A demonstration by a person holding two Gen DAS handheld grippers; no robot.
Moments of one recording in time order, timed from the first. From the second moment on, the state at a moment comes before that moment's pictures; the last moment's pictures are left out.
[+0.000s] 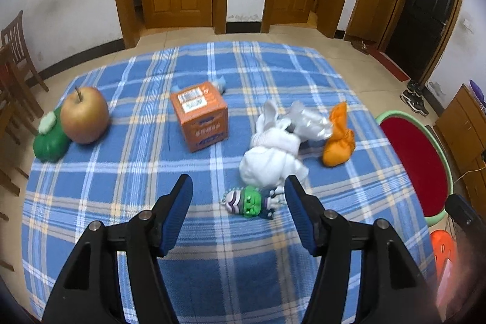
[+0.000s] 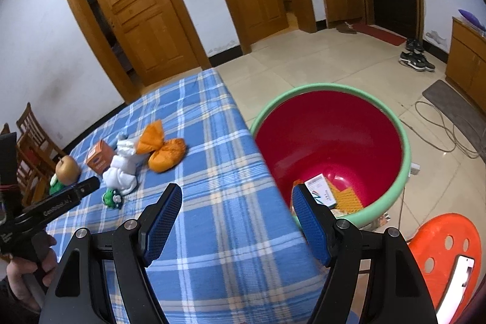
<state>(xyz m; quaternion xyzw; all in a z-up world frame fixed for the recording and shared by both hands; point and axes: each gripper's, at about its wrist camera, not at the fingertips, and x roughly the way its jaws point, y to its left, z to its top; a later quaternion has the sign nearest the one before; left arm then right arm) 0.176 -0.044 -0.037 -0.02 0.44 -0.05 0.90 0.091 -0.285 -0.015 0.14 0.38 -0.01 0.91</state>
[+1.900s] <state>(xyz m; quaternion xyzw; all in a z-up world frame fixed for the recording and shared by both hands) 0.184 0.024 -0.060 -0.09 0.42 -0.01 0.90 0.206 -0.190 -0.064 0.03 0.46 0.07 0.89</state>
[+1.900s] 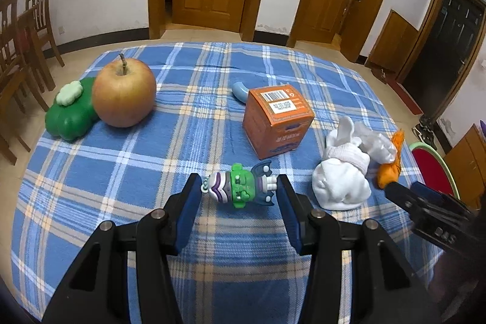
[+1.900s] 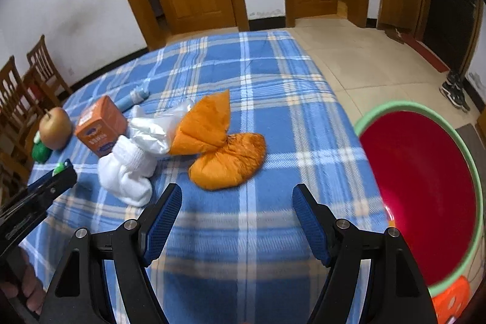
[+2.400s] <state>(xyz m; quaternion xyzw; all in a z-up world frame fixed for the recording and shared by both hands) 0.183 0.022 -0.066 -0.11 0.42 -0.03 0.90 0.223 -0.182 -0.070 0.02 0.43 0.05 0.90</state>
